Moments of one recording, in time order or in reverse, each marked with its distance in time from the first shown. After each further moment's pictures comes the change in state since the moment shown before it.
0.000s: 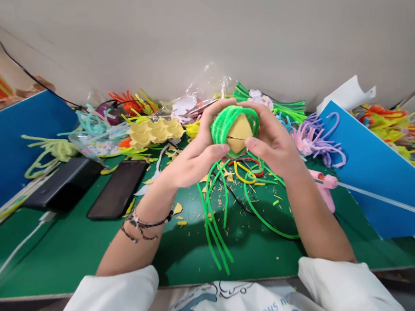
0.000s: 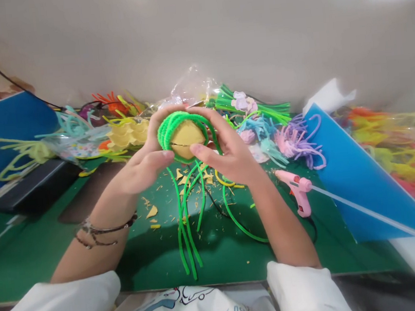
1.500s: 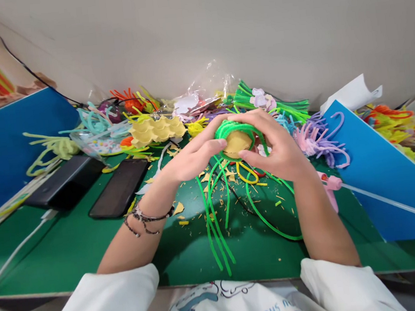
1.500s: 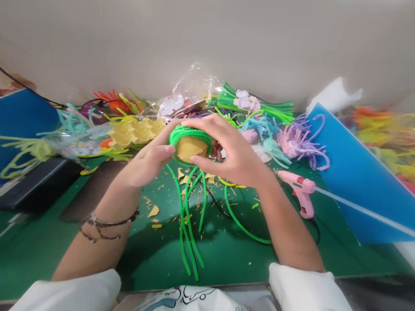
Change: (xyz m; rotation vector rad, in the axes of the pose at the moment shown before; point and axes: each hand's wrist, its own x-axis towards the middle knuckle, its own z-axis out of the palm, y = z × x) left_hand 0.005 -0.019 -0.021 0.172 -0.107 -0.114; right_hand 0.001 -0.002 -0.008 -0.369 -0.083 -0.231
